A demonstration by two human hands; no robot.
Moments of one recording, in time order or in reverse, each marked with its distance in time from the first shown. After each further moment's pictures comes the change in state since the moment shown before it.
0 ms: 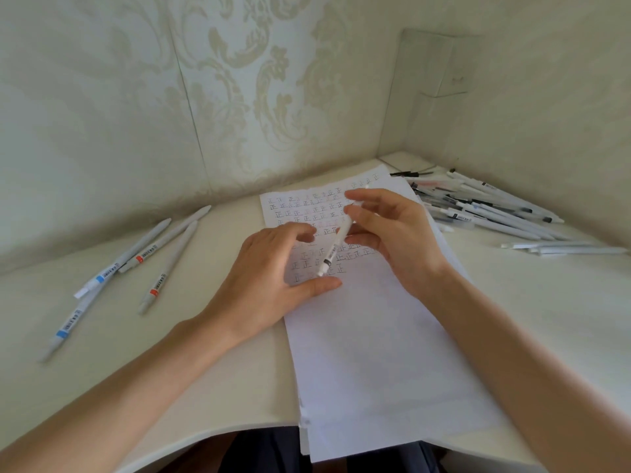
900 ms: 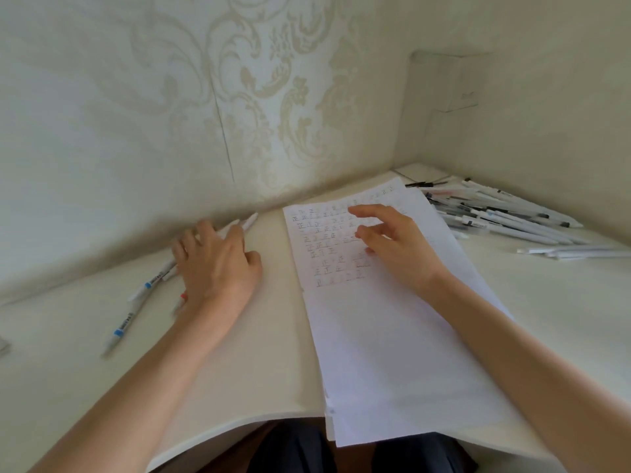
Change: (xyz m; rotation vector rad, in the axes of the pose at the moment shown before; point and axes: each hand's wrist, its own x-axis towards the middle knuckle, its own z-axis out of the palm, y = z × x) left_hand 0.001 -0.043 -0.033 0.780 0.299 -0.546; right_hand 0.001 0.010 0.003 -0.491 -0.071 -0.136
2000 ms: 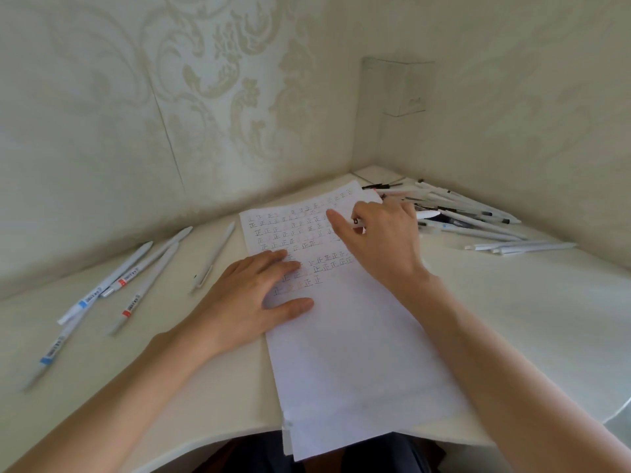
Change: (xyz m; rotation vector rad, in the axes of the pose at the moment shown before) left_hand -0.026 0.037 0.000 -0.405 -0.465 0.635; right_hand 0.012 0.015 -0.019 -0.838 0.480 -0.285
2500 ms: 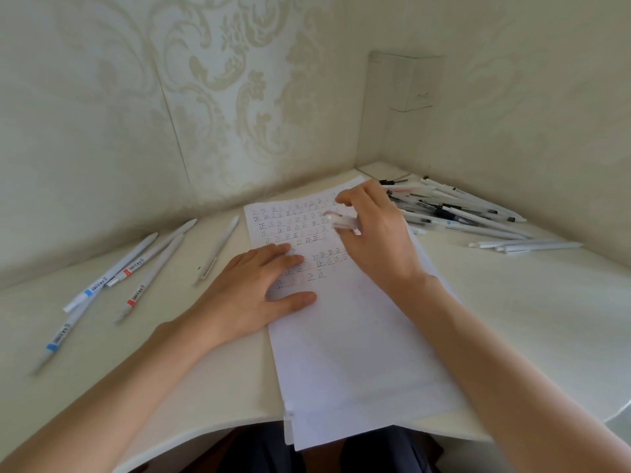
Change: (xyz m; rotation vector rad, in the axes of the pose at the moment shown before) left_hand 0.001 0.000 0.000 -0.008 -0.005 -0.015; right_hand -0.006 -0.015 -0.003 0.341 0.066 -0.170
